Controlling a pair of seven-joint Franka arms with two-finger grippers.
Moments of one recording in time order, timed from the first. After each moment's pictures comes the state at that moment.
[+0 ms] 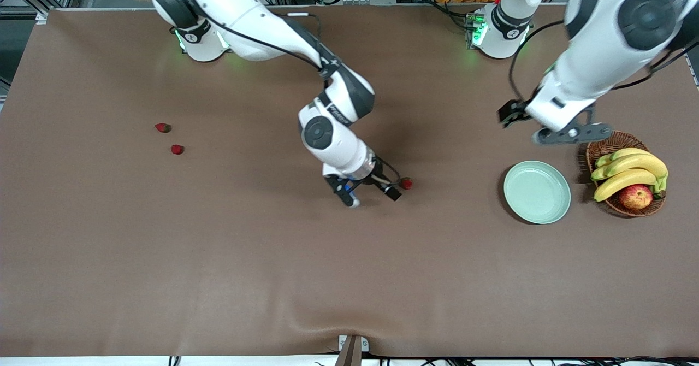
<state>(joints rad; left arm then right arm) 0.00 0.03 -0.34 -1.82 0.00 1.75 -0.43 0.71 0.89 0.04 -1.21 0.43 2.38 1.31</state>
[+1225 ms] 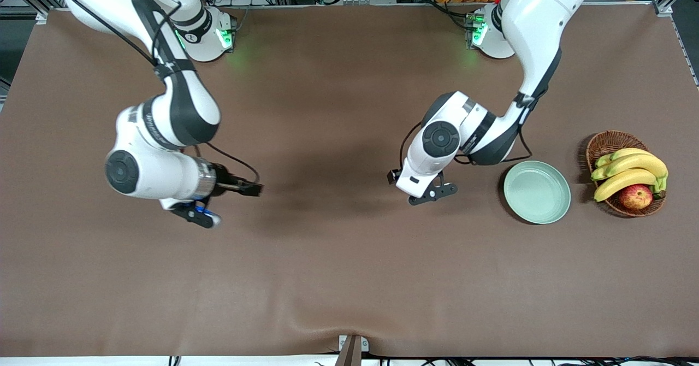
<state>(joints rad) -0.24 0.62 -0.39 -1.71 0.19 2.19 -0.99 0.23 0.43 0.03 -1.65 0.27 1.88 0.47</state>
